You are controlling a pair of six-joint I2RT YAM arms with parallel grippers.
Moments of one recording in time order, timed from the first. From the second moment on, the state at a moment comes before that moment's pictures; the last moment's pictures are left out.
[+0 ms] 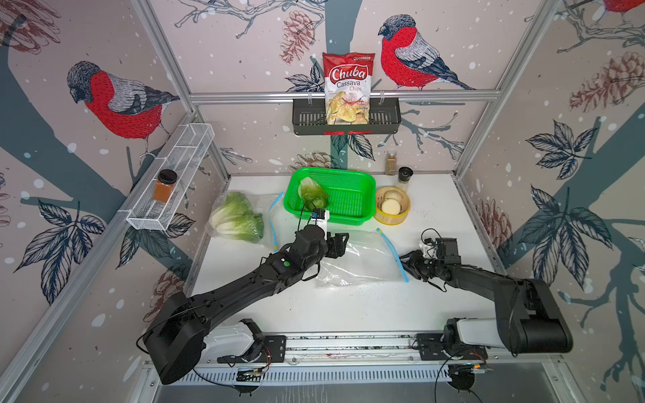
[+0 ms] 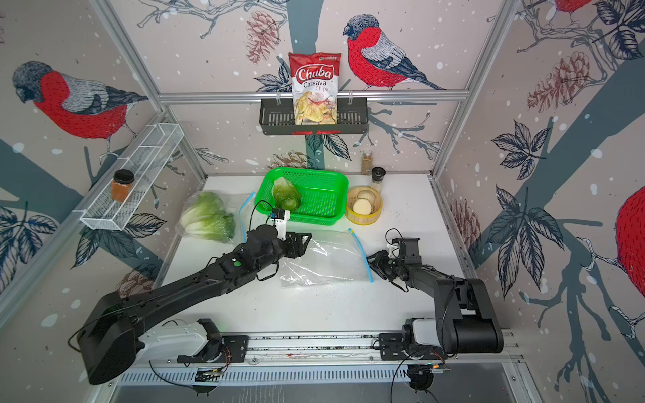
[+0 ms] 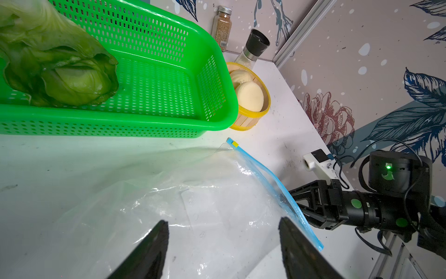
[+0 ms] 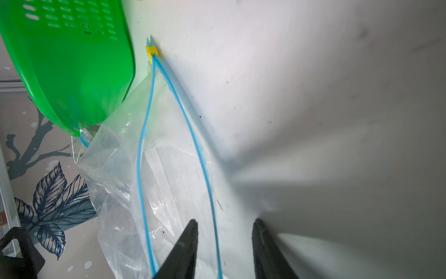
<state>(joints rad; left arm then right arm) -0.80 1.22 0.74 0.03 -0.09 -0.57 0.08 1.37 0.36 0.07 -0.66 0.74</state>
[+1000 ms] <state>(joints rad) -0.81 1.10 0.96 -0.28 -0.16 -0.57 0.68 1.11 0.80 -0.16 -0.28 0.74</state>
